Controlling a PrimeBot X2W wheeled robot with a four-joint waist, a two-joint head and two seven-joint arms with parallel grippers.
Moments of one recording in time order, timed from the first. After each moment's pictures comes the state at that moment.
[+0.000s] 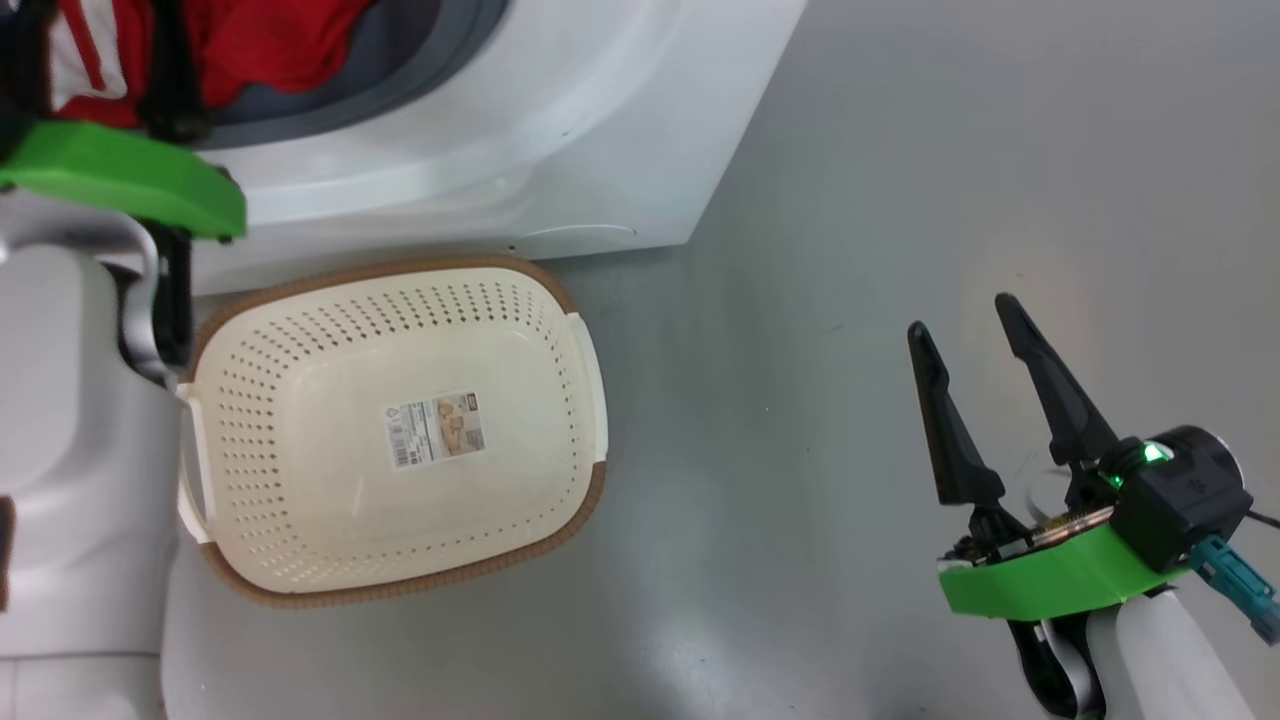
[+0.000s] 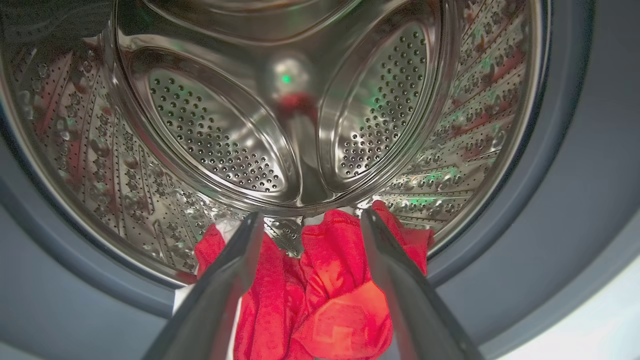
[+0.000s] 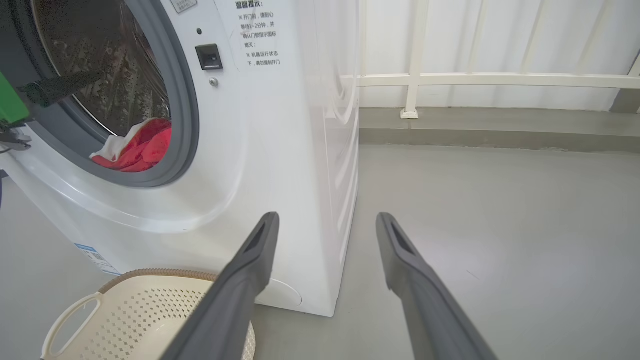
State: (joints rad) left arm -1.01 0.17 -0.03 0.73 -0.26 -0.02 -0.25; right arm -0.17 -0.04 0.08 0.00 0.22 0.12 -0.26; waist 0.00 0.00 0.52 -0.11
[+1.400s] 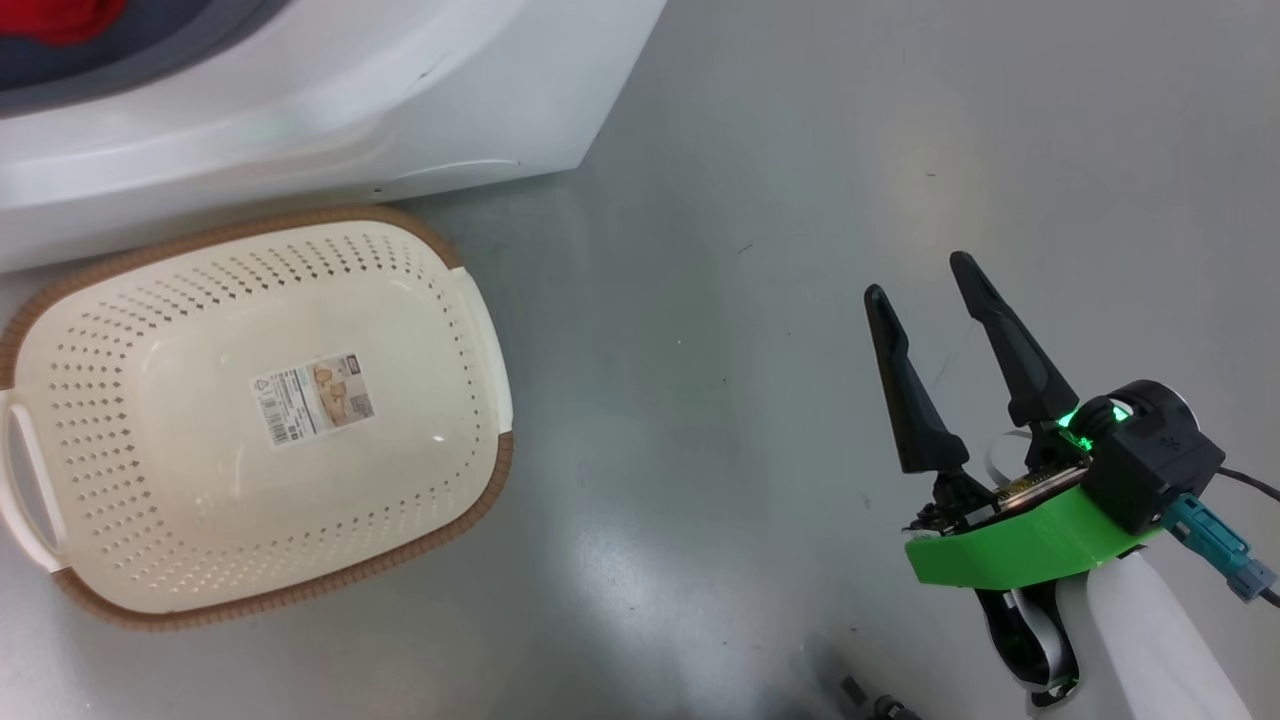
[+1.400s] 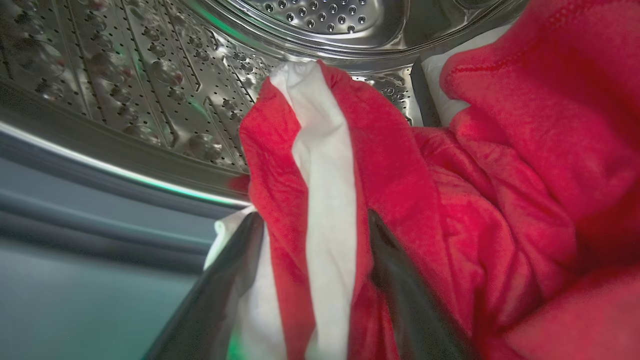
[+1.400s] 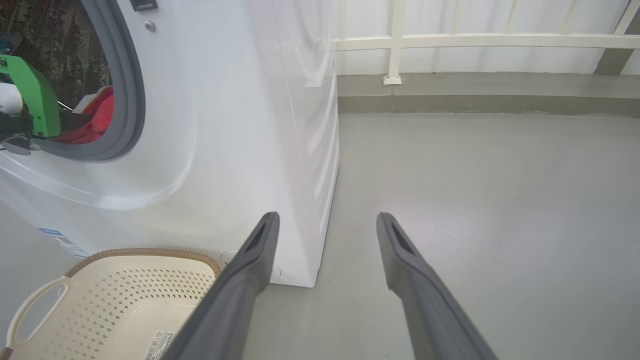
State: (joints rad) left arm -1.36 0.35 -0.12 1.21 -0.12 0.16 0.03; right arm -0.26 -0.05 0.15 0.03 0.28 0.12 -0.26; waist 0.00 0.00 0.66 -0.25
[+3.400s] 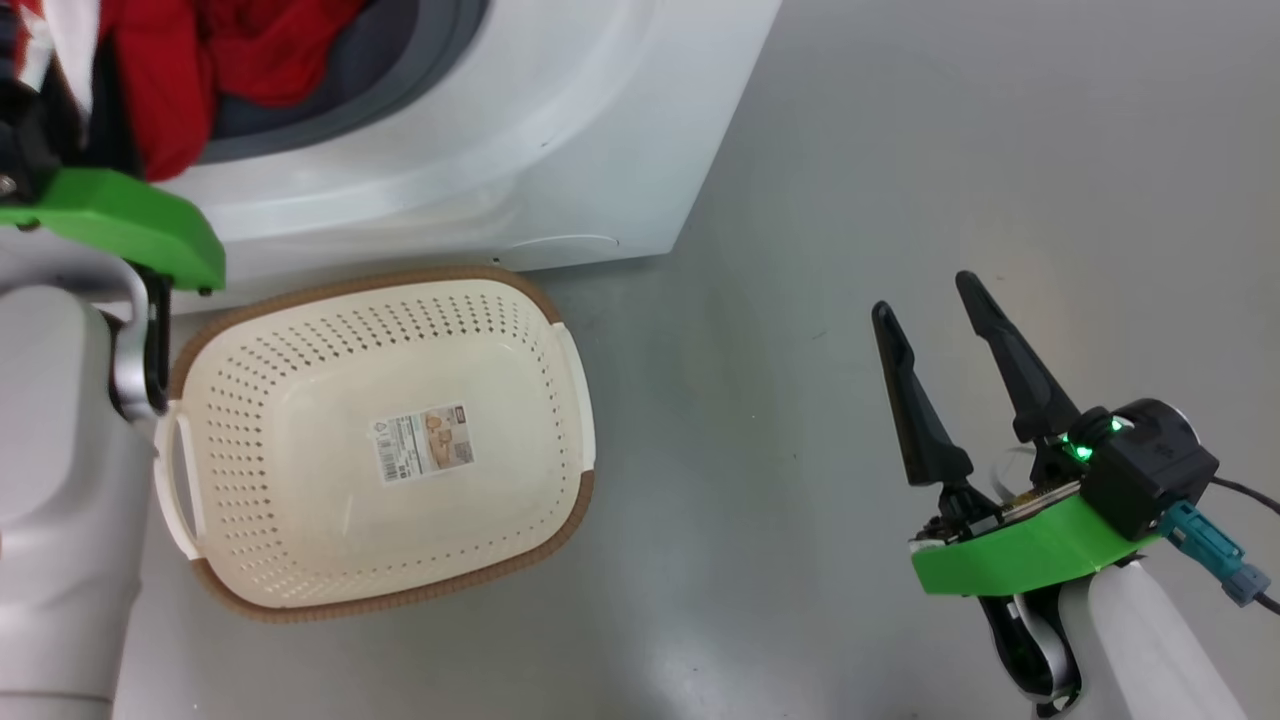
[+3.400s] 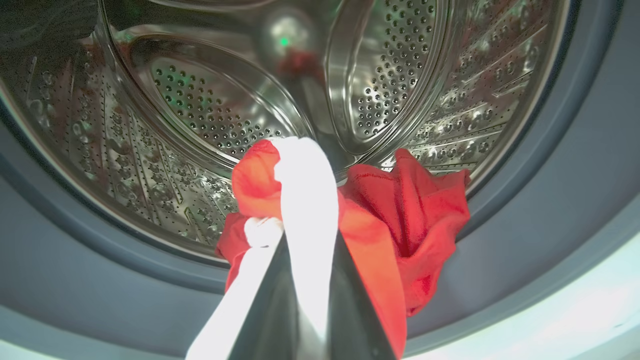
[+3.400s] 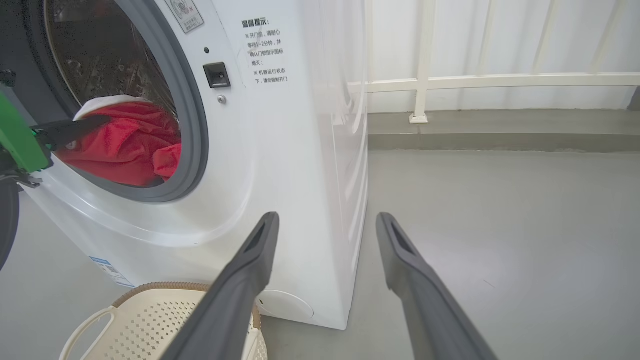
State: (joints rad) left arm -0.98 0.27 -0.17 0.76 -0.25 0.07 -0.24; right arm -0.24 -0.05 0.14 0.05 0.28 0.12 -0.26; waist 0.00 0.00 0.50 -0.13
